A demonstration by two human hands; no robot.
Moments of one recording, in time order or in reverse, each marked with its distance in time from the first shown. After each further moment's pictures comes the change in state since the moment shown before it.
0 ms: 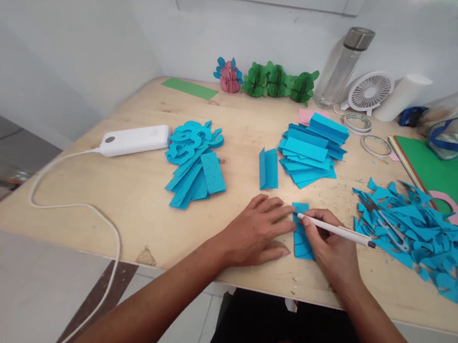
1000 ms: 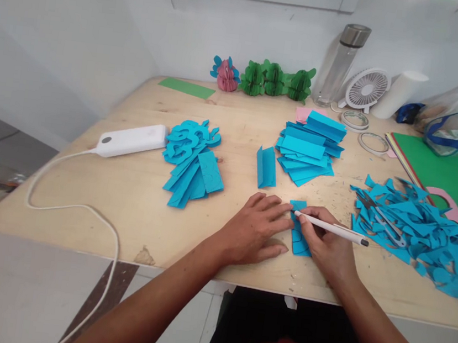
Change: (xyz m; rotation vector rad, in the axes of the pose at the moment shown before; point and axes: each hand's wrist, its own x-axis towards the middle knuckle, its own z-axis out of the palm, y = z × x) left_hand 0.001 0.001 -0.001 -0.027 0.002 -0.011; right_hand -0.001 -0.003 -0.001 -0.044 -0.011 -0.048
